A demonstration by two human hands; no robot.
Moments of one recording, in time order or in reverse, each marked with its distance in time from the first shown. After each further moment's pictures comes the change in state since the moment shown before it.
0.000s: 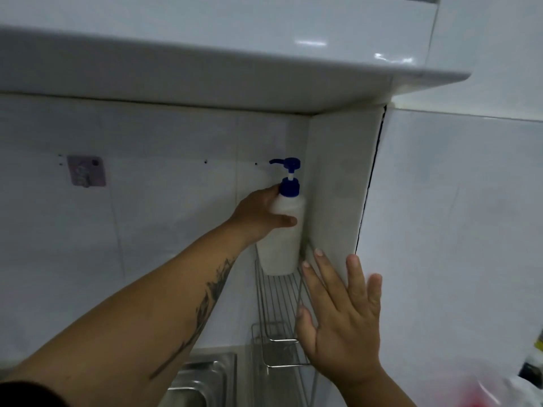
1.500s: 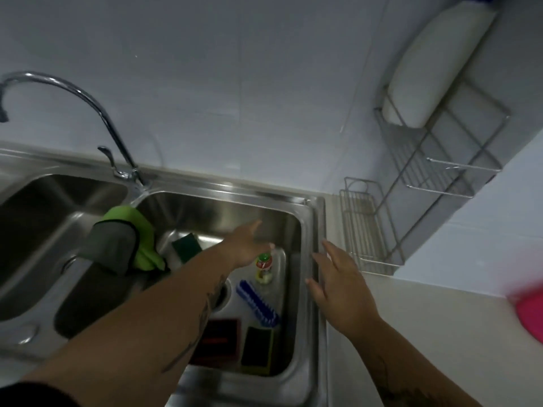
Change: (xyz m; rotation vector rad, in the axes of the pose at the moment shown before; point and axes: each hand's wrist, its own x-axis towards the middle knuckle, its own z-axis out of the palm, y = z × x) left_hand -0.336 -0.221 0.020 0.036 -0.137 -0.815; right_hand -0.185 -0.154 -0.007 0.498 -0.966 0.067
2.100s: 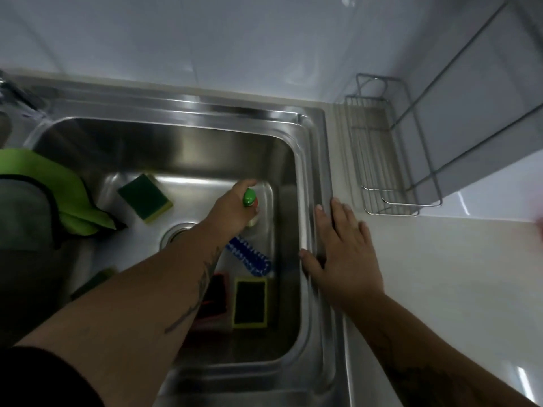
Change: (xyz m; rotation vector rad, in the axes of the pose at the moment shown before) left_hand 0.083 -0.079 0.076 -0.114 -0.047 -0.016; right_hand -0.005 0.017 0.071 -0.111 -0.251 0.281
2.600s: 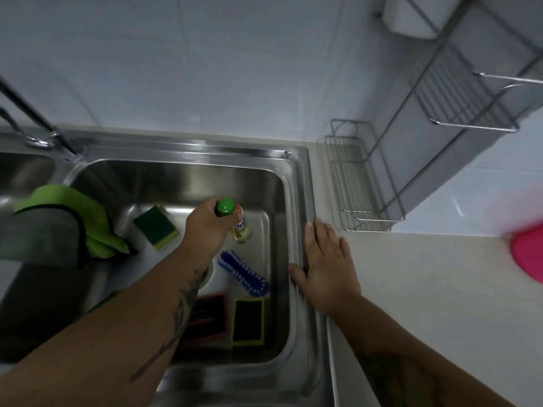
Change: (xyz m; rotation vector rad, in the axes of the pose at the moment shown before) left_hand -0.050 0.031 -0.035 -0.288 0.330 0.028; right_hand -0.001 0.002 -0.001 0.039 -0.009 -0.012
